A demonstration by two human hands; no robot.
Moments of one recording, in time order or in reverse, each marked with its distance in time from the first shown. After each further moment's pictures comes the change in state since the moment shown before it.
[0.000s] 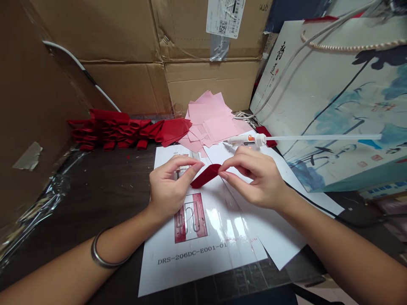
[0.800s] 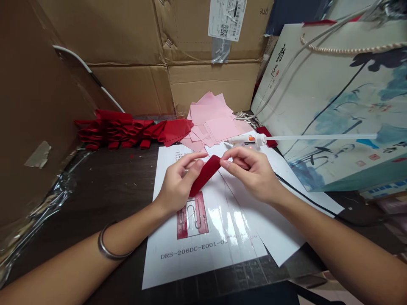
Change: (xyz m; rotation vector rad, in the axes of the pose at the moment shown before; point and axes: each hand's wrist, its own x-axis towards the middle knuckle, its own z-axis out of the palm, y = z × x) left_hand 0.000 0.009 -0.002 -0.067 -0.237 -0.353; right_hand -0.005 0.004 0.007 0.348 -0.047 0.519
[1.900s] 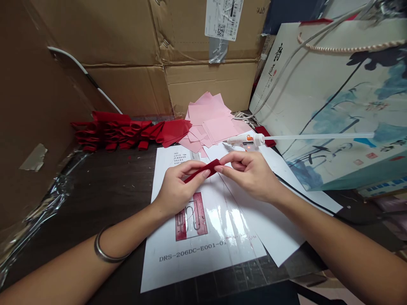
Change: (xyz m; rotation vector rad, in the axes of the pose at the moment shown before) left_hand 0.000 -0.009 0.003 -0.100 -0.073 0.019; right_hand 0.002 -0.004 -0.003 -0.169 -0.057 0.080
